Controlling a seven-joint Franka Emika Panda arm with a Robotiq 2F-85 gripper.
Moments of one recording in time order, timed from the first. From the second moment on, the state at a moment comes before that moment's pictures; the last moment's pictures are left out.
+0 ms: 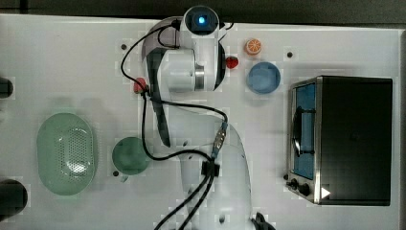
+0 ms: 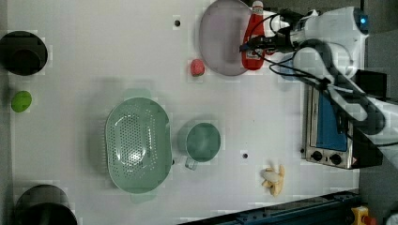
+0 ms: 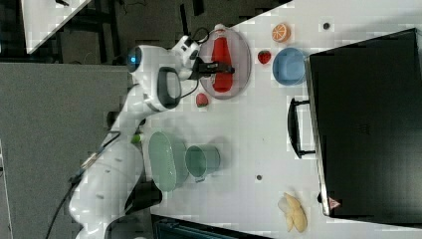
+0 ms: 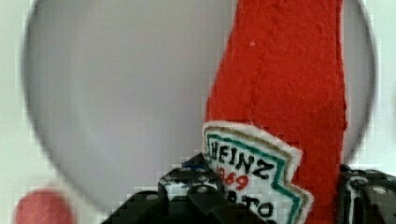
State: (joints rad) arm -0.07 0.80 0.15 -1.50 -0.03 0.68 -0.70
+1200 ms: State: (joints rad) arm -0.11 0.09 0.03 -1.80 0.07 0.26 -0.66
